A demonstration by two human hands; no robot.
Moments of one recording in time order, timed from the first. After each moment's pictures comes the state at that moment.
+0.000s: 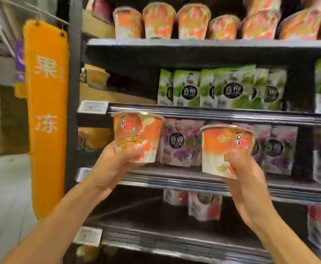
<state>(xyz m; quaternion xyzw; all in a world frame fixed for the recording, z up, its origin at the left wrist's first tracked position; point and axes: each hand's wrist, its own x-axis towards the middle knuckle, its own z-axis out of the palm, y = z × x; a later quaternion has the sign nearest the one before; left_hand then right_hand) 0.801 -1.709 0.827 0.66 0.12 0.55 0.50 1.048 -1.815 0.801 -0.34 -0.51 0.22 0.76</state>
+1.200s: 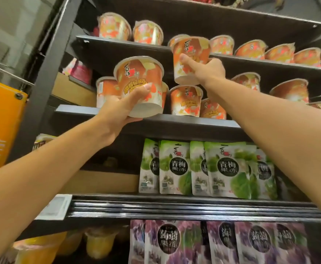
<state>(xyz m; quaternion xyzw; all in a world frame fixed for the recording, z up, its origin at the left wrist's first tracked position) 0.837 -1.592 1.103 0.69 0.01 0.62 0.37 1.031 -1.671 1.227 -0.45 -0.50 -0.22 0.71</state>
